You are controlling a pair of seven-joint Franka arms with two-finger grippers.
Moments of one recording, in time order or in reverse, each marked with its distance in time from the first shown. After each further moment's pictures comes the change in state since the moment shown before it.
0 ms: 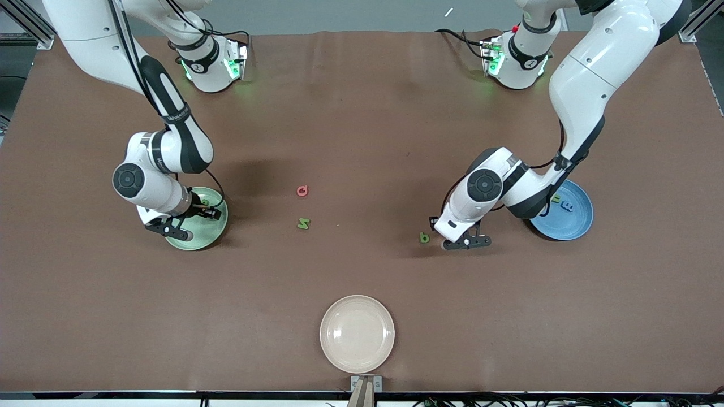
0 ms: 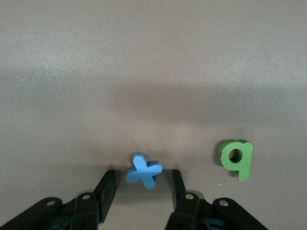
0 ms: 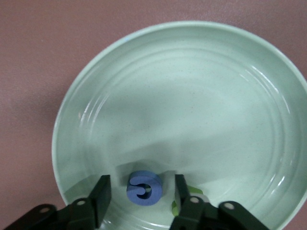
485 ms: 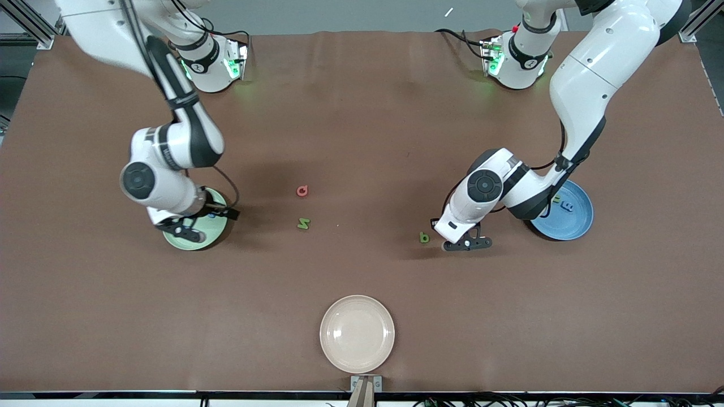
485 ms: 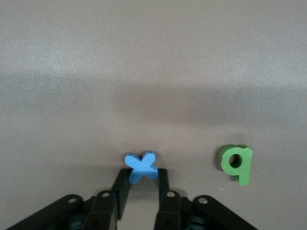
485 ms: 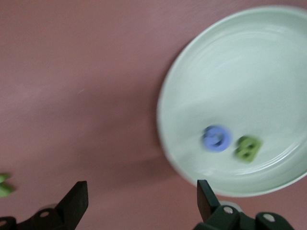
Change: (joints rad) left arm 0.001 0.001 0.000 0.008 0.014 -0.006 0.000; right arm 0.148 -0.057 0.021 0.113 0.005 -0.186 0.234
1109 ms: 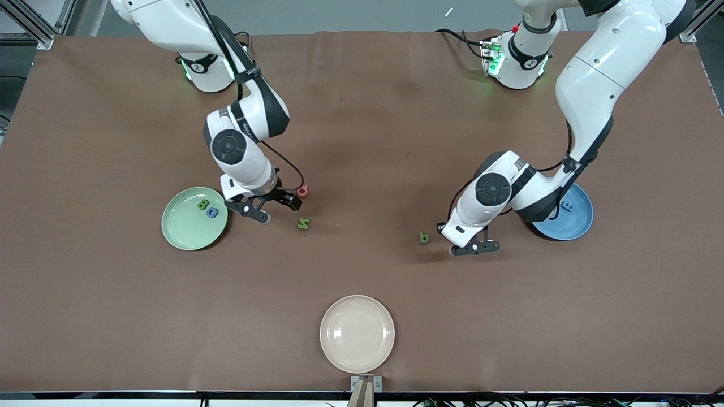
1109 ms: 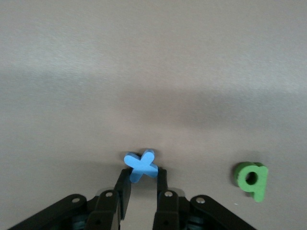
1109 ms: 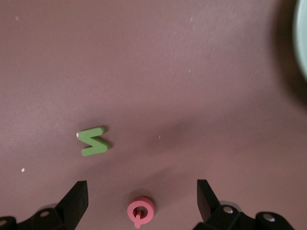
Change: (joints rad) left arm 0.029 -0.008 0.001 0.011 0.005 -0.020 0.000; right arm 0.242 0.033 0.006 -0.024 0.001 0.183 0.330
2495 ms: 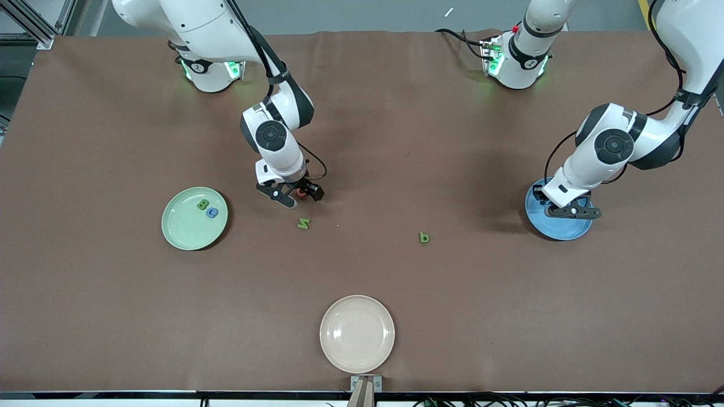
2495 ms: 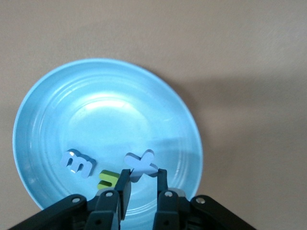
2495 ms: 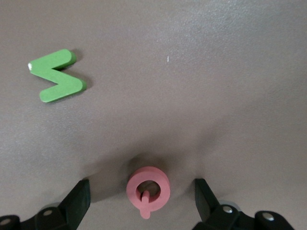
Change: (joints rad) left arm 0.905 -0.276 -0.436 -0.499 0.188 0.018 0.439; right arm 0.137 0.106 -0.003 -0.075 0.000 0.191 0.213
